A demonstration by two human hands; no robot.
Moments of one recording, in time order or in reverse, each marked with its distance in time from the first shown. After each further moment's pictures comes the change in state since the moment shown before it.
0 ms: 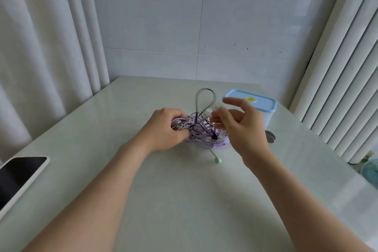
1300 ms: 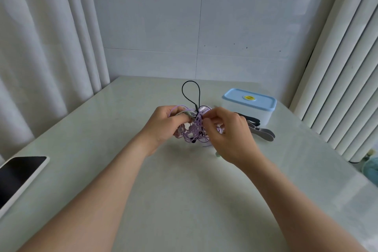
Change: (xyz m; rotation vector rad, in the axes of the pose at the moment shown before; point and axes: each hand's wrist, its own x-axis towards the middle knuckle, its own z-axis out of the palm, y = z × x) left_hand 0.002 0.017 0.007 -0.645 -0.009 -0.220; right_hand -0.006 0.009 0.008 -0.614 -0.121 -0.294
